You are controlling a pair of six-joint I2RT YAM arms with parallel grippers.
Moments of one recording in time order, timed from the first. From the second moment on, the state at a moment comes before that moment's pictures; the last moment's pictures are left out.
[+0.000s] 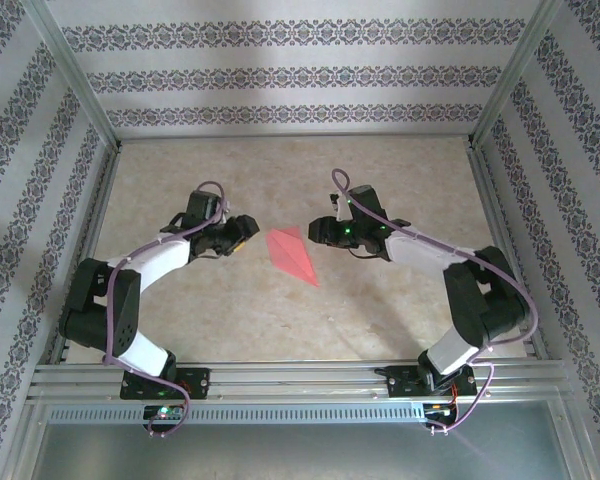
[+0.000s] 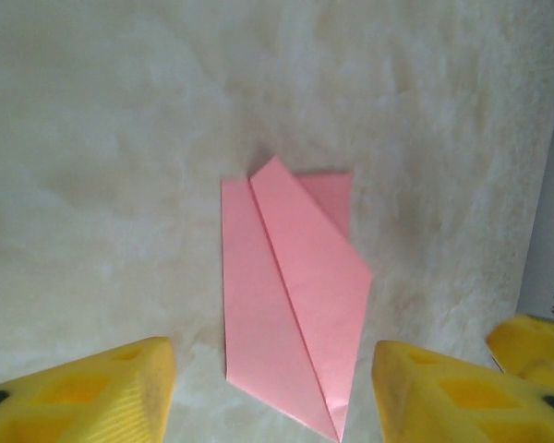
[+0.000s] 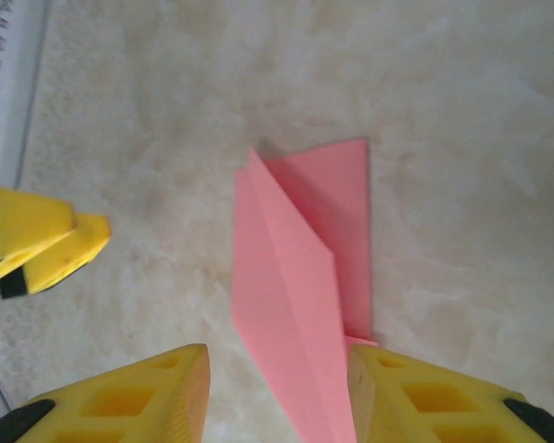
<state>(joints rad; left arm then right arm) -0.26 1.54 0.81 -0.11 0.43 -0.87 0.45 1.65 0.93 -0.09 -0.46 0.59</state>
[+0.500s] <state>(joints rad) -0.32 1.56 0.73 0.14 0.45 -1.04 0.45 1.97 1.12 -0.10 -0.64 0.55</state>
